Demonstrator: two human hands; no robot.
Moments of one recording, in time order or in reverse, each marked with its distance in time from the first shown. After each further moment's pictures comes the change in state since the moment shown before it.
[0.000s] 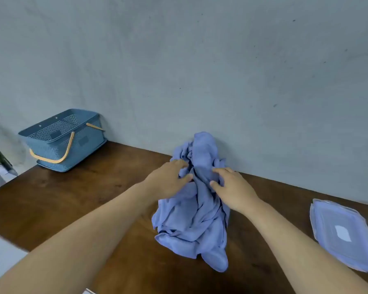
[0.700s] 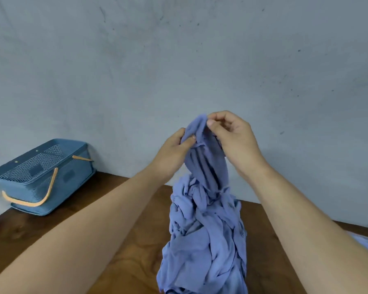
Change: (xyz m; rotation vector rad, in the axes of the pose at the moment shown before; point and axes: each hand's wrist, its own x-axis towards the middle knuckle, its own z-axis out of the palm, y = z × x) left_hand 0.113 0.010 -0.109 -0.876 0.199 0.186; right_hand 0.113 -0.120 -0.125 0.871 0.489 -0.252
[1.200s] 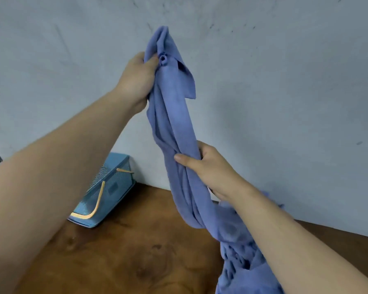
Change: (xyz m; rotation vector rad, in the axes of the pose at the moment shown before) left_hand 0.058 0.150 -0.211 0.119 0.386 0.155; right_hand 0.010 0.004 0.173 0.190 -0.426 0.207
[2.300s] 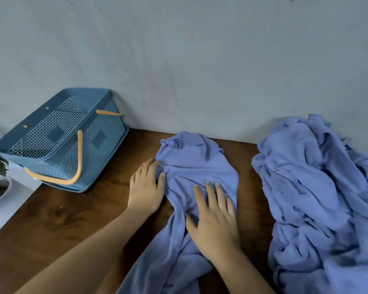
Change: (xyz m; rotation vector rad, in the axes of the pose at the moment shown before) left_hand -0.216 -0.500 -0.070 0.973 -0.261 -0.234; right_hand -0.053 0.353 0.138 -1.219 0.202 0.251
